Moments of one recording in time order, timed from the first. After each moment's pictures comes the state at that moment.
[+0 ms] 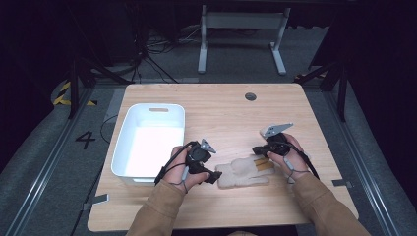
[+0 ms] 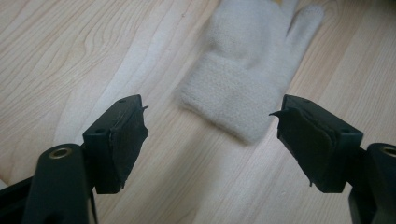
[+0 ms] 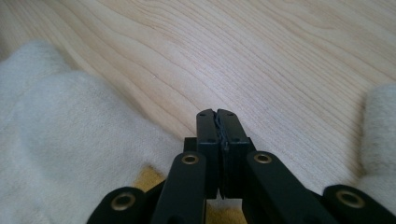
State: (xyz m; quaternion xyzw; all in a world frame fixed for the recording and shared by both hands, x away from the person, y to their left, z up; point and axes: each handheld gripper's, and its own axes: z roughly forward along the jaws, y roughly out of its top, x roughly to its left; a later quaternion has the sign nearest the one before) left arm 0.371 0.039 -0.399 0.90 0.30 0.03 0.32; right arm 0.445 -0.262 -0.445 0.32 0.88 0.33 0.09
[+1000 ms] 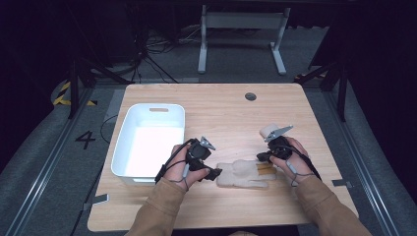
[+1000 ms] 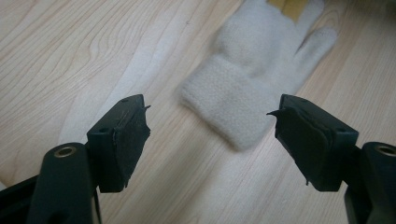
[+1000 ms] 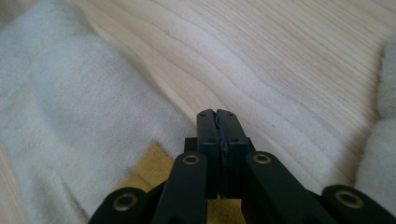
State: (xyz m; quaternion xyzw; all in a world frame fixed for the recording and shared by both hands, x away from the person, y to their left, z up) left arm 0.378 0.039 -0.397 0.89 0.31 0.03 0.33; right arm 0.429 -0.266 -0.438 0.34 0.90 0.28 0.07
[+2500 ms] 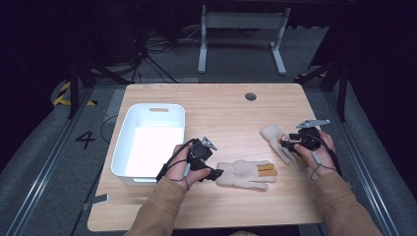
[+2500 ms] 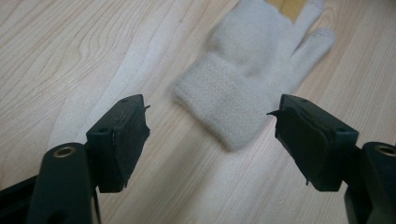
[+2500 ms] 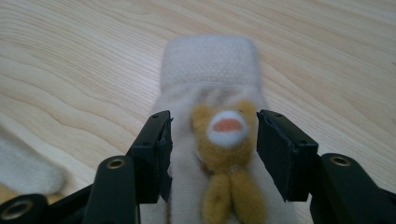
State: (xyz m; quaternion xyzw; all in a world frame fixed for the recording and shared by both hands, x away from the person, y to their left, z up) left arm 0.379 0.036 -0.400 0.89 0.31 0.02 0.32; right arm 0.446 -0.352 -0.428 0.45 0.81 0.32 0.19
